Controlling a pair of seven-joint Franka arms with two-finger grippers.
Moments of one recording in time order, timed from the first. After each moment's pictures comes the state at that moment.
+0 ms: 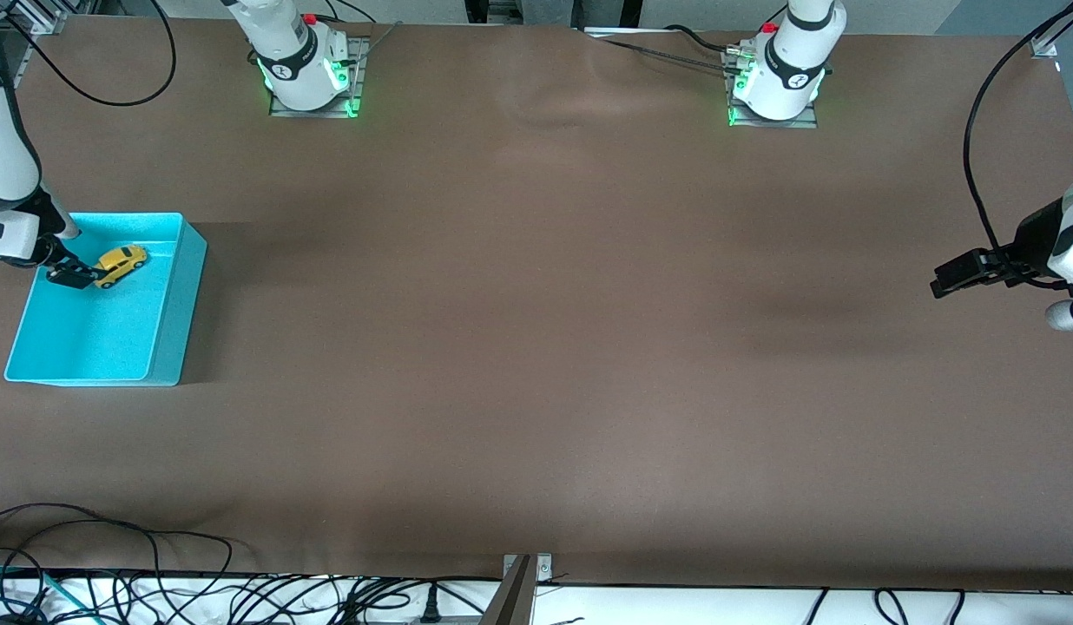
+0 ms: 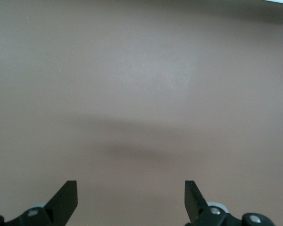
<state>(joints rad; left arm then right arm) 0.07 0.20 -0.04 -1.45 0.01 1.63 -0.15 -0.80 0.29 0.39 -1.96 -0.20 2.01 -2.49</state>
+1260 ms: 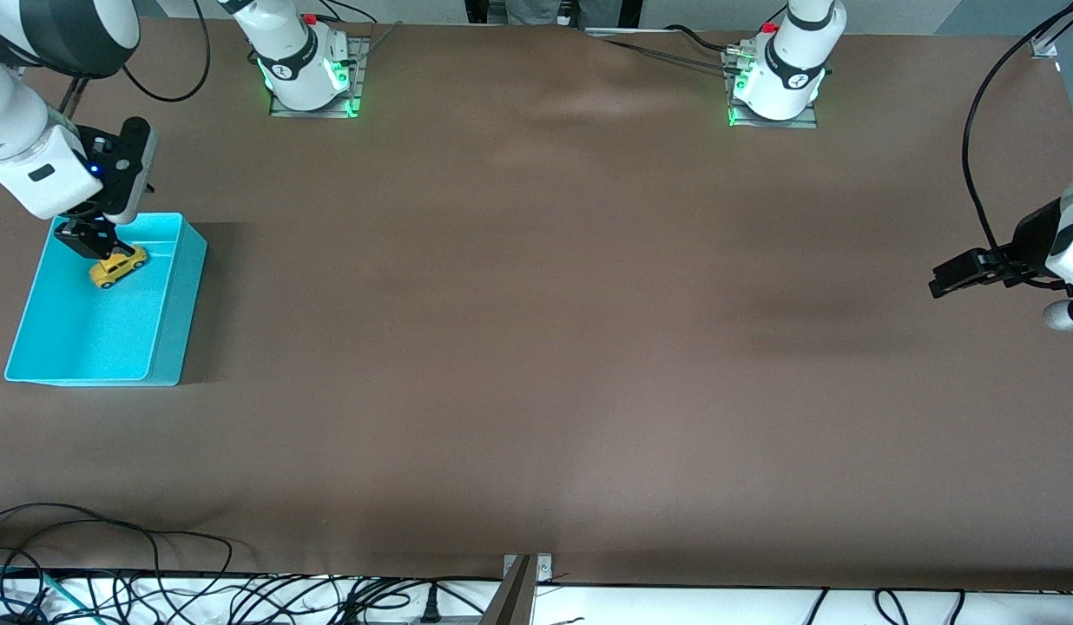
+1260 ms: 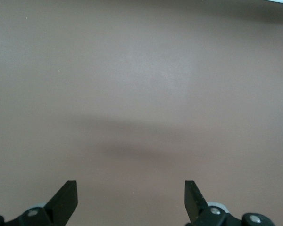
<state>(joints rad) 0.07 0.20 -0.04 -1.45 0.01 1.63 -0.15 -0.36 -0.10 0.39 -1.92 -0.06 1.81 -1.29</state>
